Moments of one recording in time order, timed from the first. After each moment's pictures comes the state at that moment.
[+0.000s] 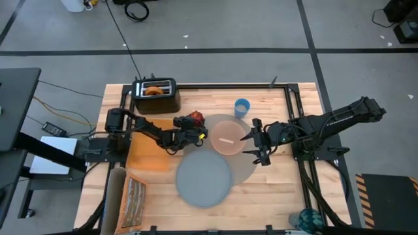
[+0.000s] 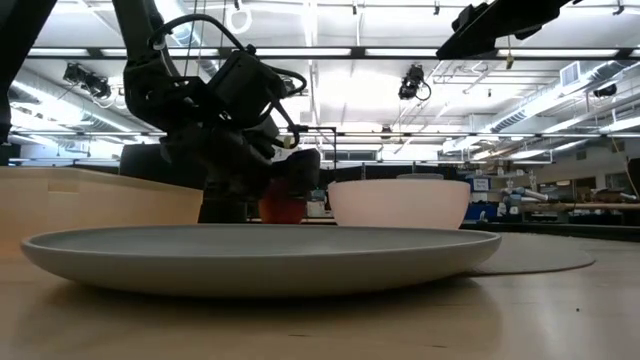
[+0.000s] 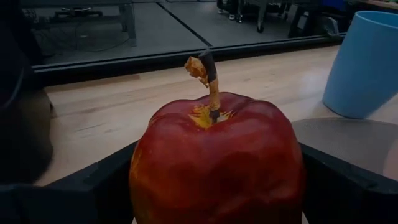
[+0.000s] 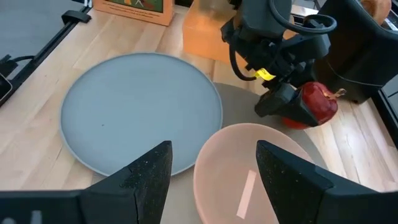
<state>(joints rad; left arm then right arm) 0.02 1.95 0.74 0.65 -1.01 -0.63 0.25 1.01 0.77 -0.33 0.18 -0.07</state>
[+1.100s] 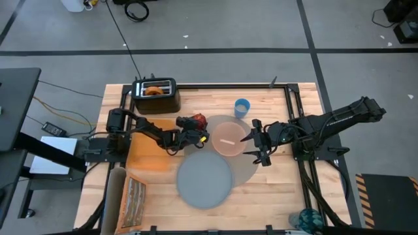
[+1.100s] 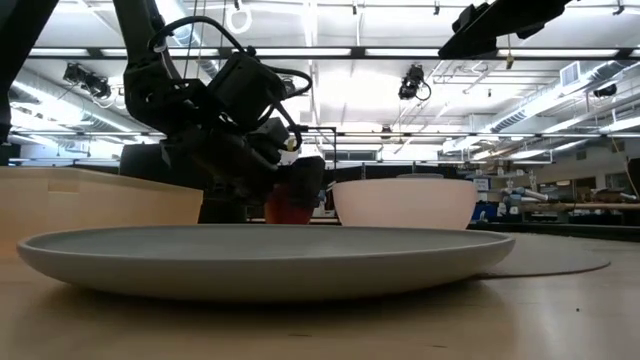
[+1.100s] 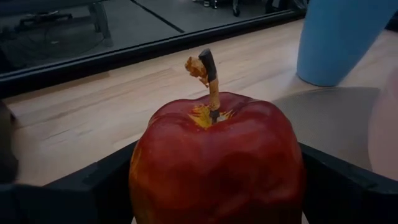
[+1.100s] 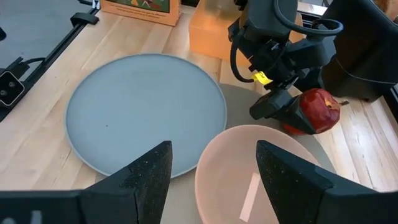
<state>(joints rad) 0.00 1.97 0.74 0.66 -0.91 -0.51 0.25 1.01 0.77 -0.33 0.15 -0.05</state>
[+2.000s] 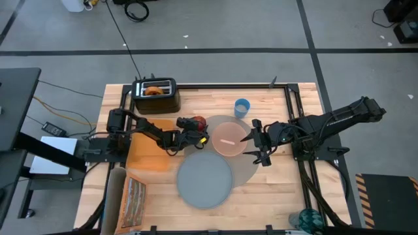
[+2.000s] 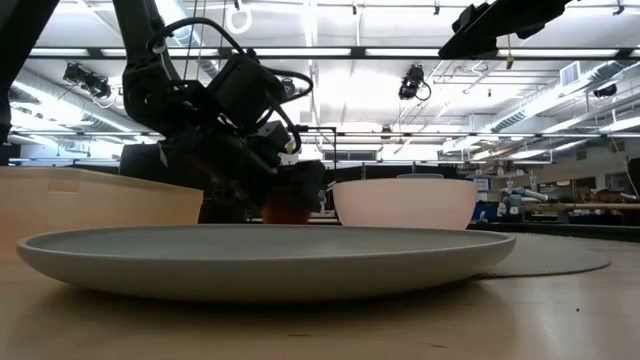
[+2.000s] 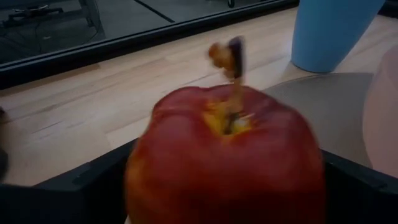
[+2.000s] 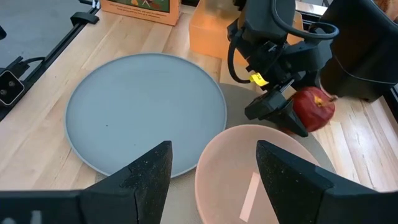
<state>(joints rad) 0.00 1.97 0.74 0.66 -0.88 -0.50 0.25 1.01 0.77 -0.33 0.15 -0.06</state>
